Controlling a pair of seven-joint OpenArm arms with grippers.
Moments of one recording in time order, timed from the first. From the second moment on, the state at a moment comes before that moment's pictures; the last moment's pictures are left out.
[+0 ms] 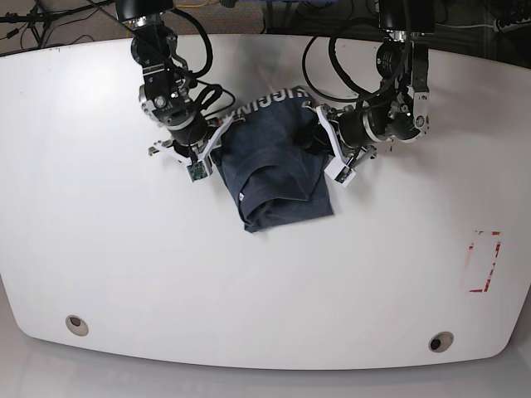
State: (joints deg) left arm 2.6 -3.6 -0.9 89.3 -29.0 -37.6 57.2; right arm -11.5 8.6 -9.0 94.9 5.5 8.9 -36.2
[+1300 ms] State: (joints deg) left arm -11.9 -8.1 -9.5 90.6 -32.7 -32.8 64.7; right arm -1.3 3.6 -6.4 106.3 16.9 10.3 -49.6
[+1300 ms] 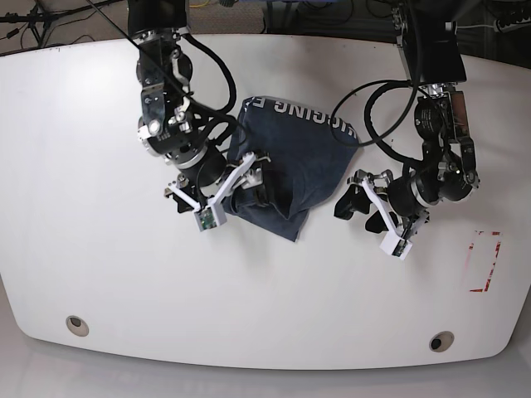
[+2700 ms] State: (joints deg) left arm -14.8 -2.1 -1.6 68.9 -32.4 -30.6 47.8; right arm -0.6 3.5 3.3 94.4 33.9 17.1 -49.4
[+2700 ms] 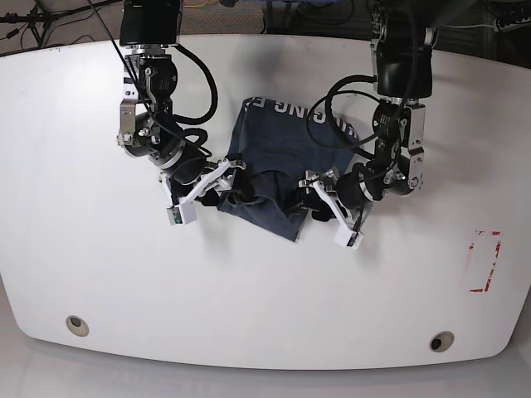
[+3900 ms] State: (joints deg) left arm -15.0 -1.1 2.6 68.6 -32.5 -30.5 47.9; right arm 0.0 3.3 3.4 91.0 34.7 17.5 -49.7
